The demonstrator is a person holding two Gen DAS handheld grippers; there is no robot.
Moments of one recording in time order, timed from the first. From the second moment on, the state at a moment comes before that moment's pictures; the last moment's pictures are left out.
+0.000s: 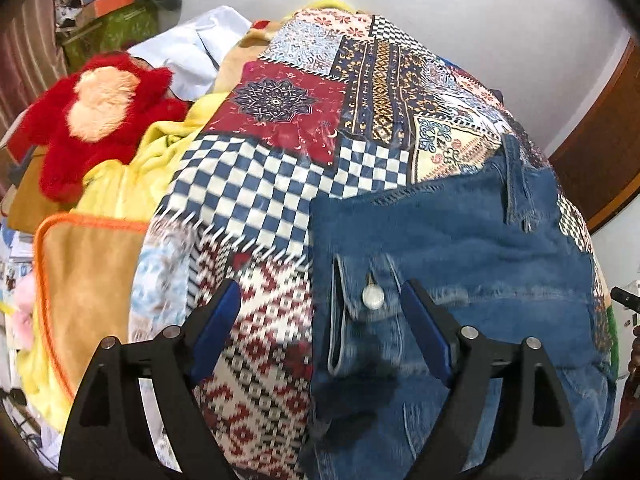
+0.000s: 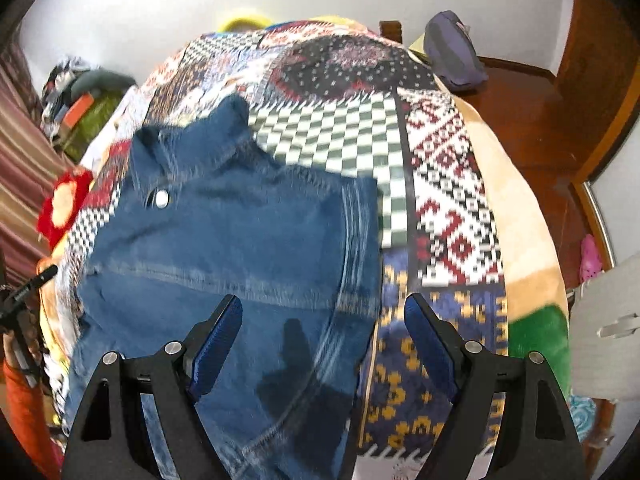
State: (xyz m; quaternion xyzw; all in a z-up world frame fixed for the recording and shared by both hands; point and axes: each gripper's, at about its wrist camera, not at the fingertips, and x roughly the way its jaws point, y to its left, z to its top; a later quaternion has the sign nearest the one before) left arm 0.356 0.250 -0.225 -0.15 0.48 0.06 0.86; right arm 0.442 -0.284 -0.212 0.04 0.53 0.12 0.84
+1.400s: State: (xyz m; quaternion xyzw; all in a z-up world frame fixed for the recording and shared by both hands) left arm 0.455 0.268 -0.210 -0.09 0.43 0.11 0.89; right arm 0.578 -0.207 -0.171 -0.02 0.44 0.13 0.89
